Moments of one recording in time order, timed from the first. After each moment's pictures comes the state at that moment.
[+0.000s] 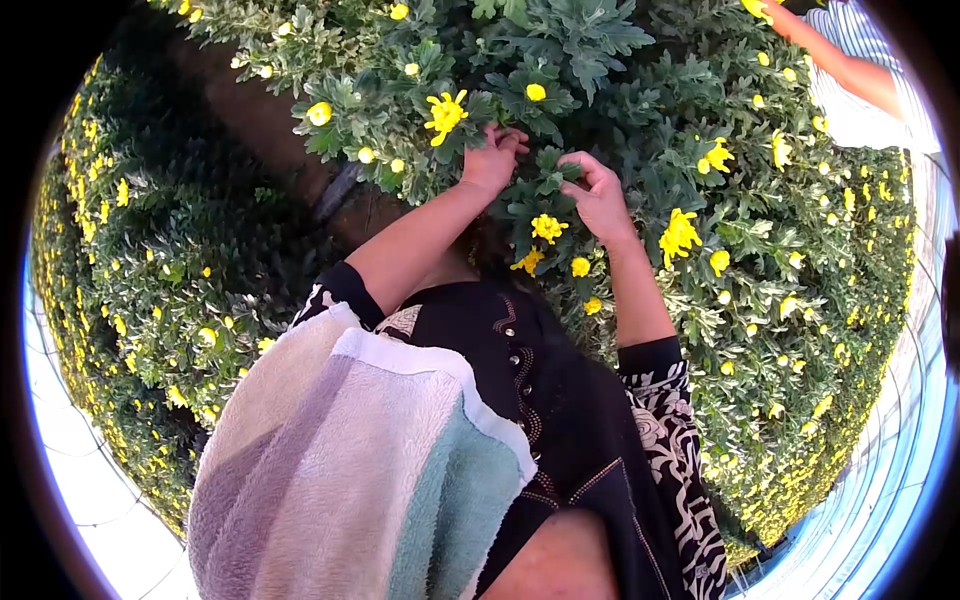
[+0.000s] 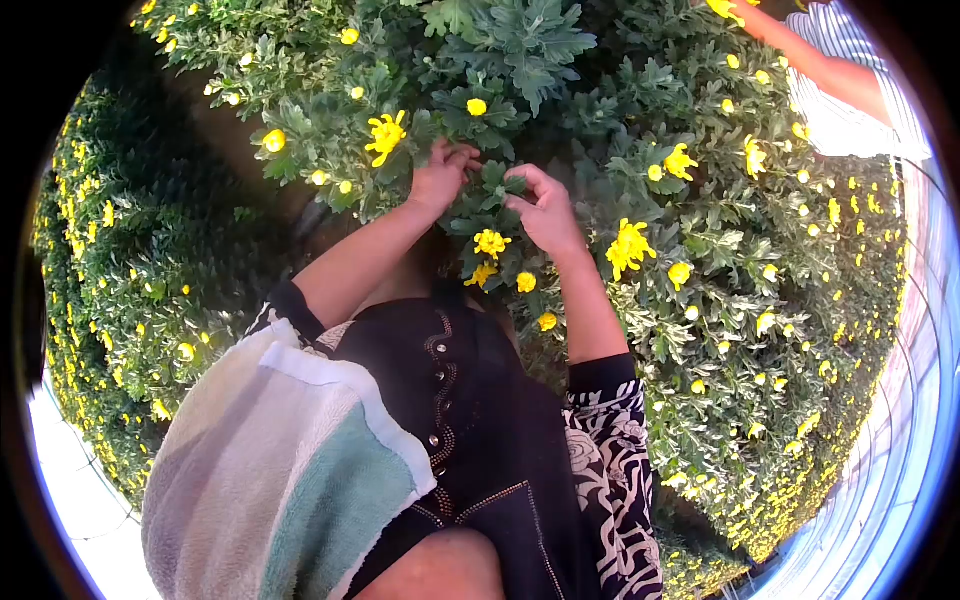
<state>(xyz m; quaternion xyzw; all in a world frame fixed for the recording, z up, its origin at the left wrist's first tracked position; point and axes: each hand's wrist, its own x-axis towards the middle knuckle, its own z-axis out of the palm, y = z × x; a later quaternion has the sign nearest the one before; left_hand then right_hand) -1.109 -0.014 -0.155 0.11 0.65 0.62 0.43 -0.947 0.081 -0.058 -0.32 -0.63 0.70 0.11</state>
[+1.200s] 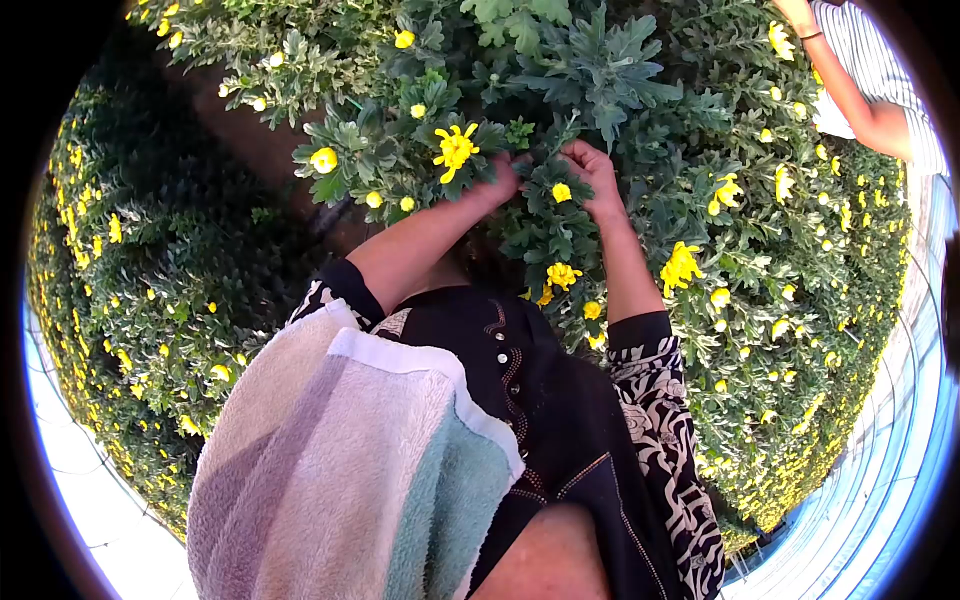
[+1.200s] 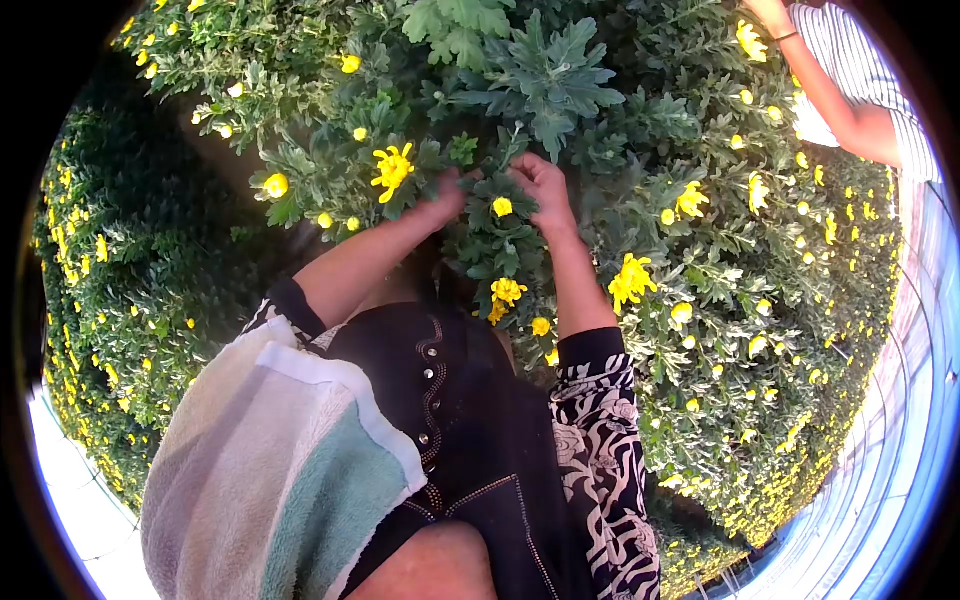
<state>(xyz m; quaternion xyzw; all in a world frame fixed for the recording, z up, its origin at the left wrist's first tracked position) -1.149 0.008 -0.156 0.20 0.77 0.38 0.48 -1.011 0.135 -0.131 -0.32 -0.60 0.72 0.13</state>
